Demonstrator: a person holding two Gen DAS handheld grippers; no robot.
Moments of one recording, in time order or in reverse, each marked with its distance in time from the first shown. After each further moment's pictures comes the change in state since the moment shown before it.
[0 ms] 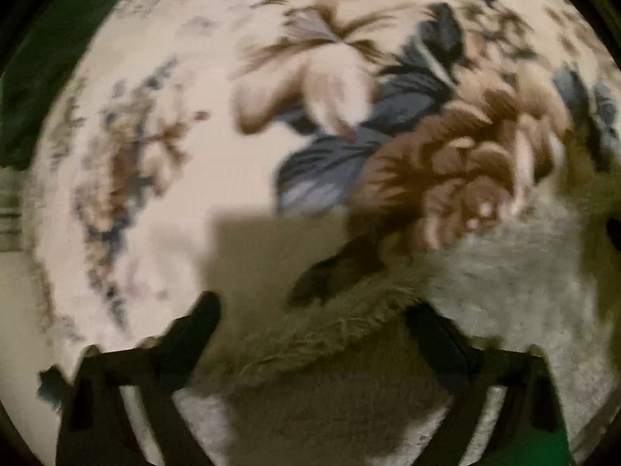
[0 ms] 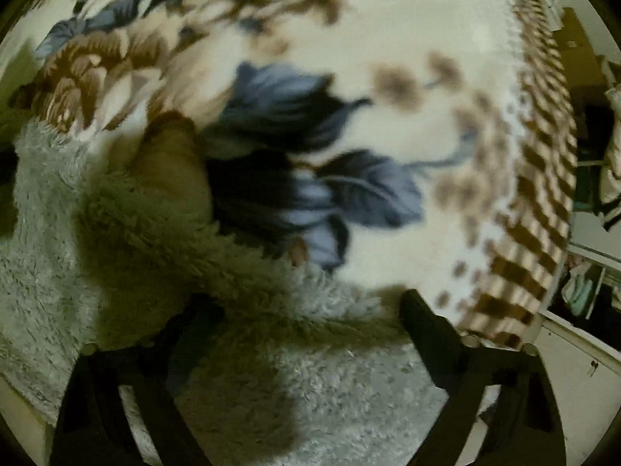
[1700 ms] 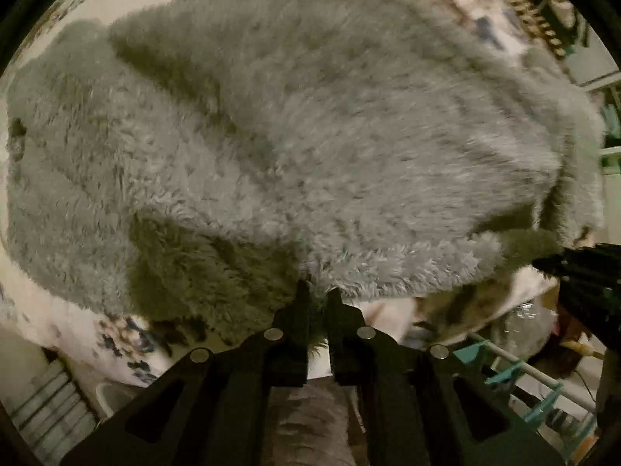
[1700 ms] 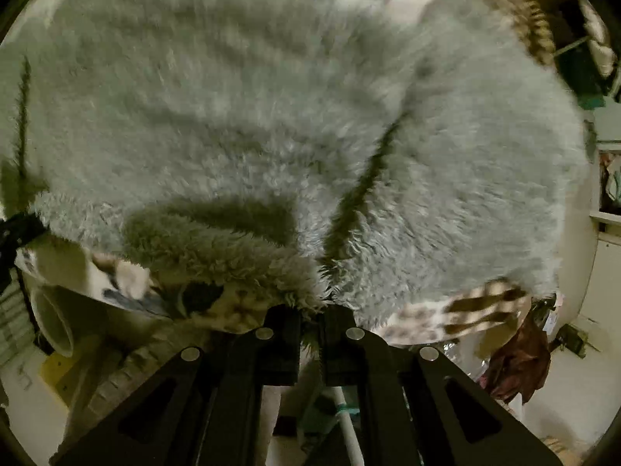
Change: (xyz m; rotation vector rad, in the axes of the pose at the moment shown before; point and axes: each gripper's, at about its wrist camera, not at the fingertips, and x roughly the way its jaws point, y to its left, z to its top) left arm -0.024 -0.110 -0.393 -0.348 0.050 -0.274; right arm 0.009 0.168 -0.395 0.240 -0.010 0.126
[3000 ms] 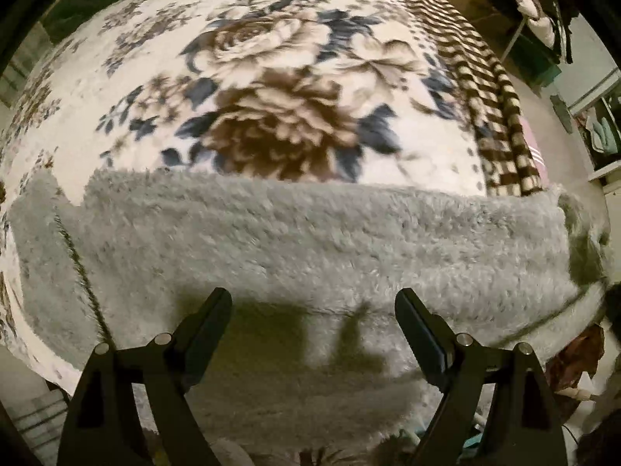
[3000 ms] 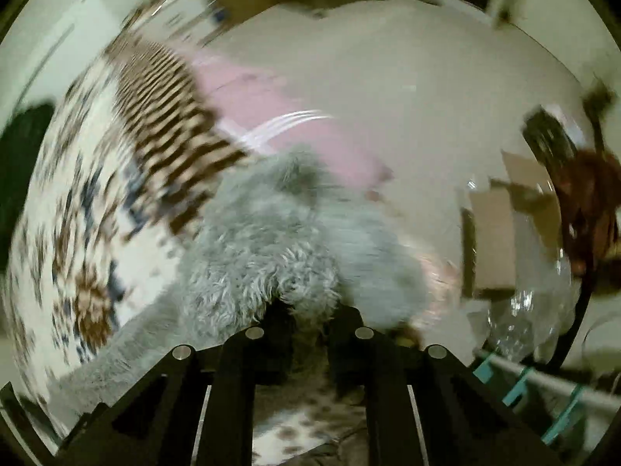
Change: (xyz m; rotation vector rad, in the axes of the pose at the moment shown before) left arm -0.052 -0.140 0.069 0.041 -0.235 0.027; right arm -0.052 -0.317 -0.080 0.969 -0.400 0.235
